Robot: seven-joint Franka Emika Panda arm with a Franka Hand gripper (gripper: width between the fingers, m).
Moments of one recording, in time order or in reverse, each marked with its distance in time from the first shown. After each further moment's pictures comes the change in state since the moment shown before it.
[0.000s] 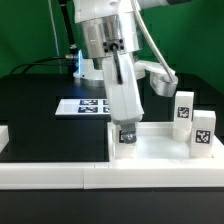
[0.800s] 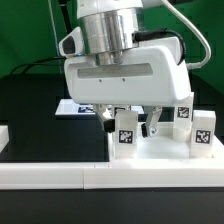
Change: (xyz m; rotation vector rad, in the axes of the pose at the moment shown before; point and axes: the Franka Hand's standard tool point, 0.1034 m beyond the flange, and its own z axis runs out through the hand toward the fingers) arm 0.004 -0.003 -0.004 0.007 0.043 -0.952
